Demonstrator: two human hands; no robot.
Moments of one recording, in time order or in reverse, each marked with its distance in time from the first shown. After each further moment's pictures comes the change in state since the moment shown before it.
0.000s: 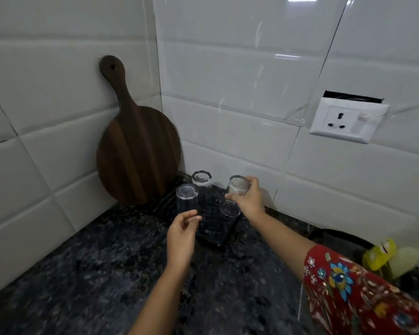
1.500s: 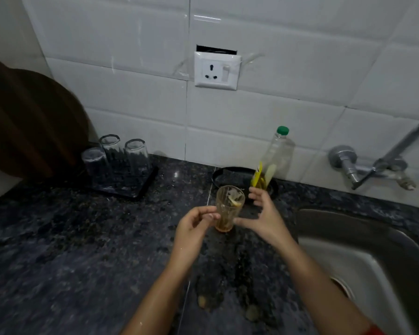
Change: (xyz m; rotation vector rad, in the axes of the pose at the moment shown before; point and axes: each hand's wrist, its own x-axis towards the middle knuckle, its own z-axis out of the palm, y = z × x) left_hand -0.212 -0.009 0.106 -0.007 -0.590 0.012; right_hand -0.238 0.064 -0.248 -0.190 0.061 0.146
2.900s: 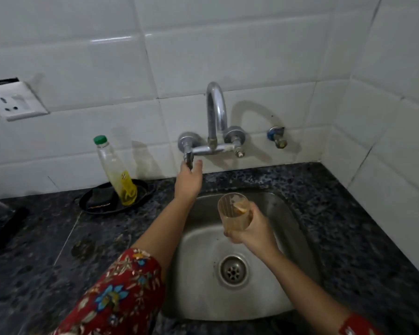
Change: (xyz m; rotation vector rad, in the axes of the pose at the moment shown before) left_hand 0.057 0.005 0.424 0.563 -0.023 0.011; right_hand -0.077 0.222 -0.294 0.130 0.291 0.117
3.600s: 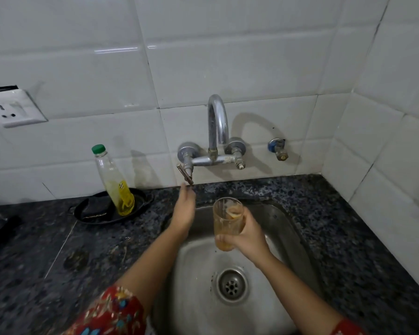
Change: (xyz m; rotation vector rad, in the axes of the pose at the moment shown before) left_hand 0.004 -0.052 0.006 -0.242 -0.151 -0.040; right_hand 0.022 -0.009 0.009 0.152 -0.066 0.007
